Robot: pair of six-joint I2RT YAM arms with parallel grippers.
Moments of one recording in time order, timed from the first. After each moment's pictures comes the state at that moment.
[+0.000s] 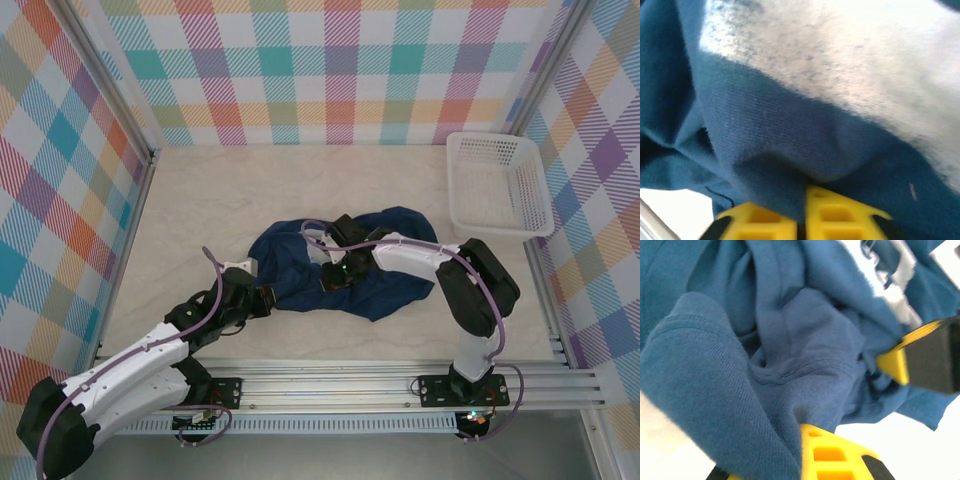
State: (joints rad) left arm -0.68 0.82 0.44 -0.41 -0.05 -0.80; right arm 0.74 1.80 1.13 -0.52 -0.32 0.36
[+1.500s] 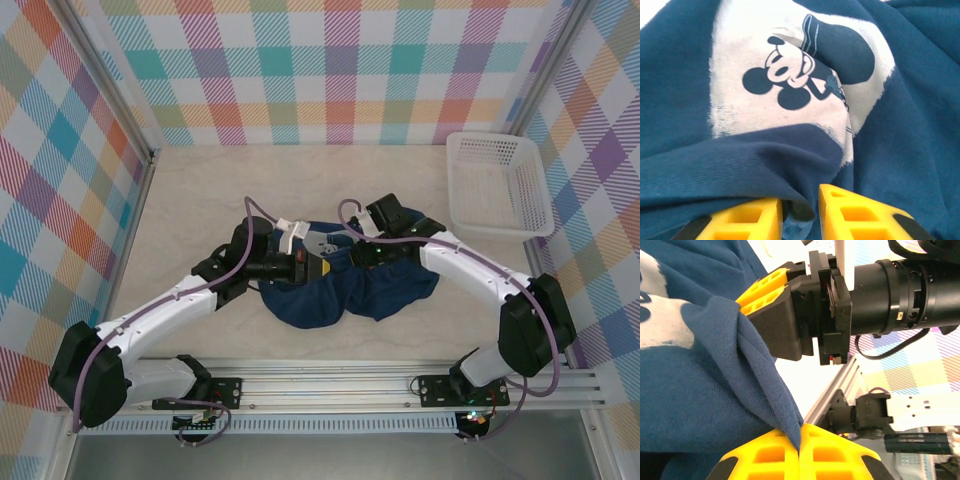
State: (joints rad) left arm -0.65 1.19 0.79 -0.11 0.62 -0.71; right arm 0.61 1.47 1.08 -0.63 -0.16 0.17
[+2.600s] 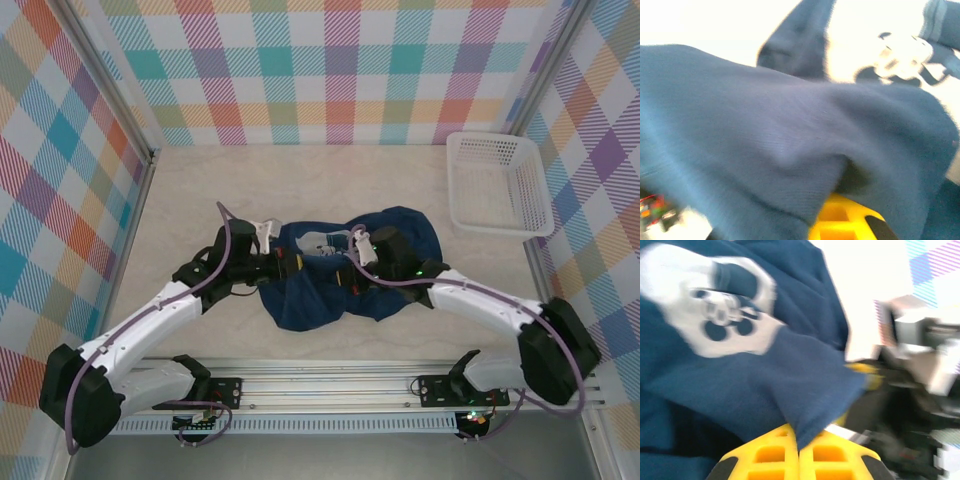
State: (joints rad) left arm -0.56 1.09 0.77 -0.35 0.35 -0.70; right arm 0.71 1.26 0.74 -0.17 -0.39 0.42
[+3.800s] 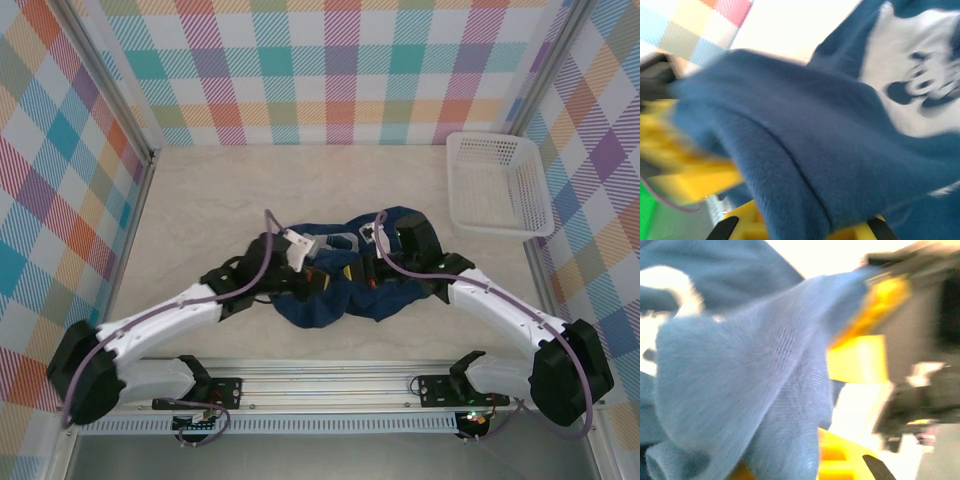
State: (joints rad) left arm -0.76 1.10 0.73 -0.12 0.42 -0.45; right arm 0.58 1.19 0.77 -0.29 -0.59 0.36
